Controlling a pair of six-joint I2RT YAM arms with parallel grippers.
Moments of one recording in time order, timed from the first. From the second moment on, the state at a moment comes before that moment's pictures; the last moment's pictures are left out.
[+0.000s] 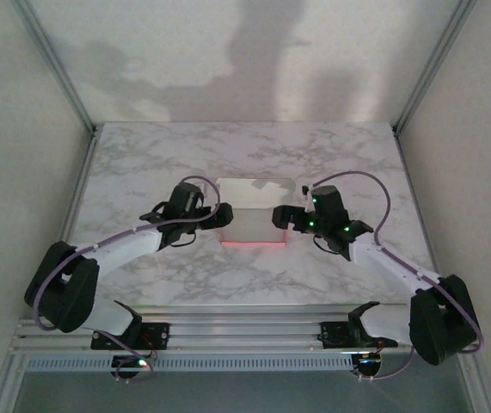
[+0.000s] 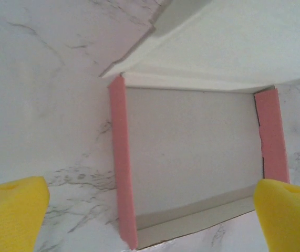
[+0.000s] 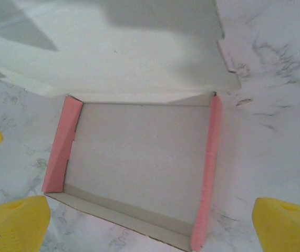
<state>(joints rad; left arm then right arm) -0.49 1.42 0.79 -0.13 0.10 -0.62 0.48 1.19 0.69 -0.22 -0.18 0.48</state>
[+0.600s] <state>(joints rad) -0.41 1.49 1.13 -0.49 0.17 -0.21 0.34 1.34 1.09 -0.58 -0.31 0.04</state>
